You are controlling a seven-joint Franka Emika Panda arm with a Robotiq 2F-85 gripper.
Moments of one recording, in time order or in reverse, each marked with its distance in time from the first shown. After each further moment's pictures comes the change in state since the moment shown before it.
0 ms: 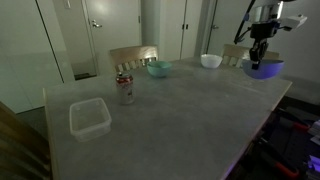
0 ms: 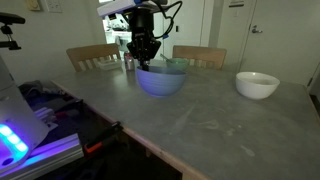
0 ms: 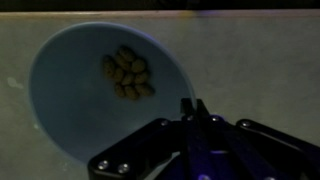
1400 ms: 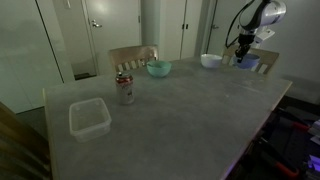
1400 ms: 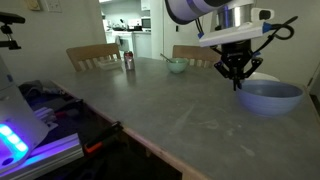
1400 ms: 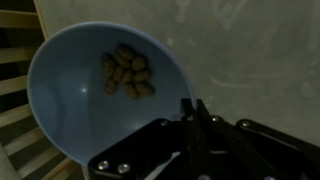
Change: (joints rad) arm -0.204 0.672 -0.132 0.624 0.091 0.303 -0.286
